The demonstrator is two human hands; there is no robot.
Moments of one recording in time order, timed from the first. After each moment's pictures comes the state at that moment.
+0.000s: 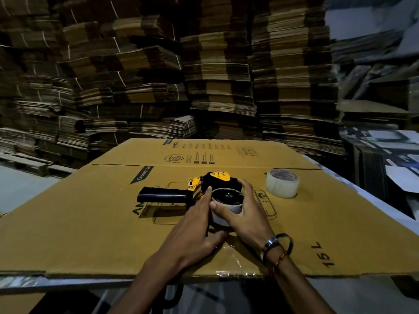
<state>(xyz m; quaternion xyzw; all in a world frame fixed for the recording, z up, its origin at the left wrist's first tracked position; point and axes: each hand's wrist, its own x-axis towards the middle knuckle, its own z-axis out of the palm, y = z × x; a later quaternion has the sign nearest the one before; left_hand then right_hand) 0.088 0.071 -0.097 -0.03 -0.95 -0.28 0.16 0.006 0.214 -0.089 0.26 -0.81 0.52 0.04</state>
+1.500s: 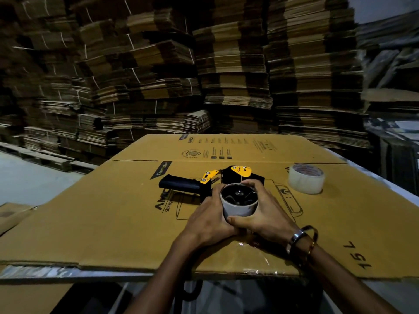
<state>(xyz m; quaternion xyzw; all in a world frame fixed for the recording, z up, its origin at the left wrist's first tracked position) 0.062 0.043 -0.103 0.00 -0.92 -0.36 0.14 -0.003 0.205 -0.086 0.33 -0.84 0.44 -0.02</state>
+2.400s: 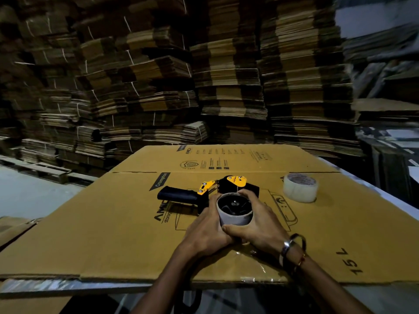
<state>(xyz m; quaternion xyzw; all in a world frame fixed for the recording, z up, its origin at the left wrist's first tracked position) 0.062 0.044 -0.104 0.00 -0.91 -0.39 0.14 0.005 0.202 -0.087 0.31 -0.85 0.43 0.01</state>
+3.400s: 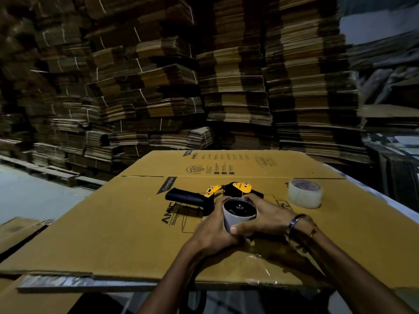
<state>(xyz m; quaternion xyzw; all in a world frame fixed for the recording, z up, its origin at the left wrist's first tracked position) 0.064 0.043 -0.096 0.00 -0.90 -0.43 0.11 -0.010 0.208 -0.039 0.35 -0.86 0.33 -0.17</state>
